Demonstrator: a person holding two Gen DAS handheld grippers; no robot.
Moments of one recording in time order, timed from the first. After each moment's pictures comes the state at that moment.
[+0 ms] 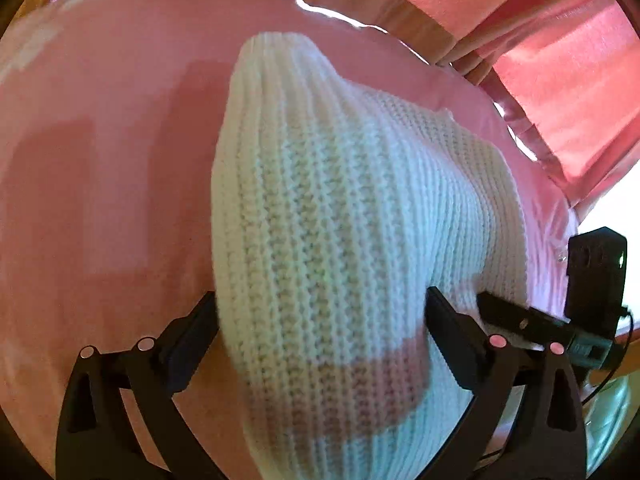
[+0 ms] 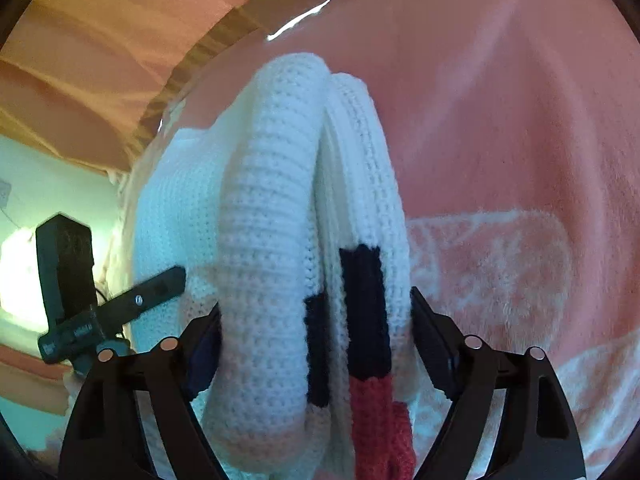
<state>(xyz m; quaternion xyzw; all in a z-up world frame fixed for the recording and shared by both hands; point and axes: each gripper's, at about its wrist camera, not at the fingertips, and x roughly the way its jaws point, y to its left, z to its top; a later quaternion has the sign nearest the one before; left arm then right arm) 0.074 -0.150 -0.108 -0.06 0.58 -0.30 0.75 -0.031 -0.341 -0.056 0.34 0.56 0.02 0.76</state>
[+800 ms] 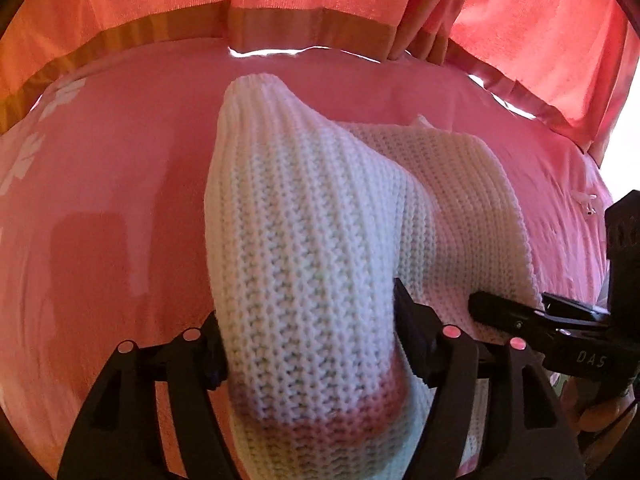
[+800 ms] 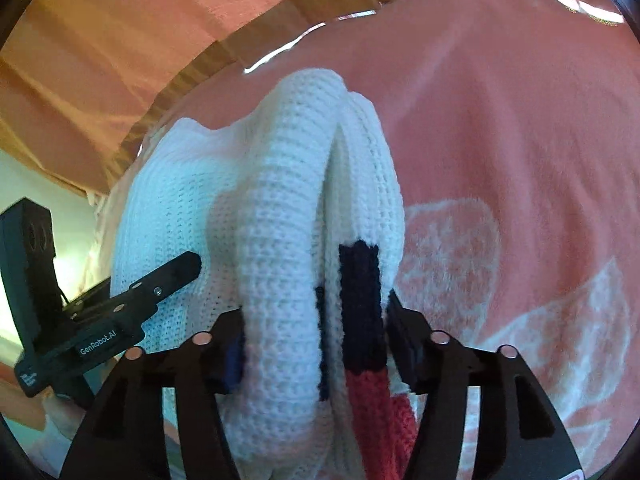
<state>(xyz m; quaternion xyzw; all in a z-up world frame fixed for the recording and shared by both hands) 0.037 -0.204 -0.077 0.06 0.50 -0.30 0.81 -0.080 -0.352 -0.035 0.34 0.52 -0.05 0.78</state>
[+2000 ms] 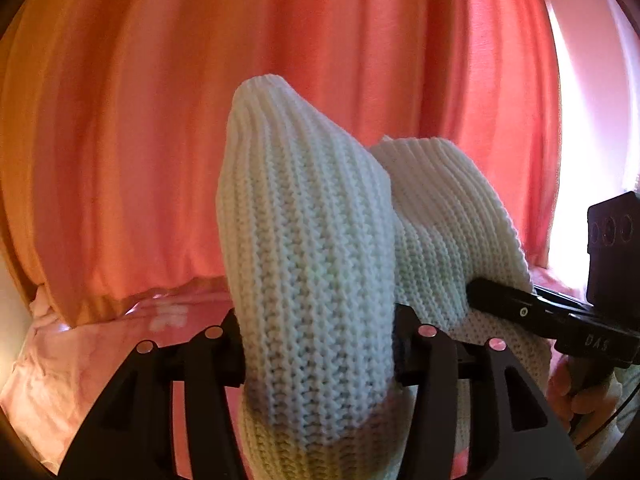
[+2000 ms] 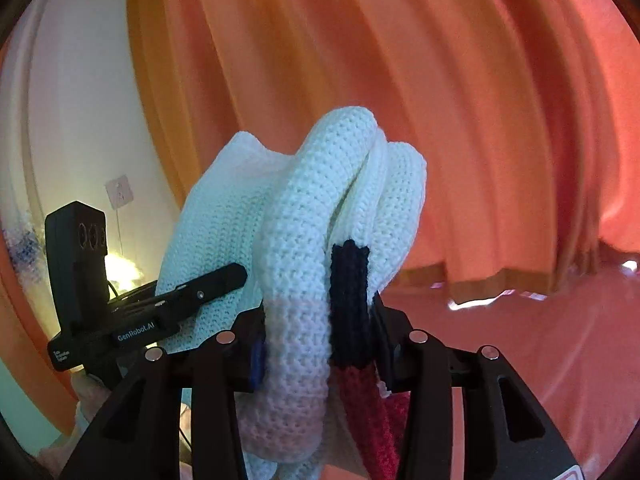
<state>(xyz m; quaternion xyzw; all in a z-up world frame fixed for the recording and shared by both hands) 0.034 -0.018 0.185 0.02 0.21 -0.34 0.92 -0.004 -0.189 0.239 0.19 0.24 0.08 0.95</state>
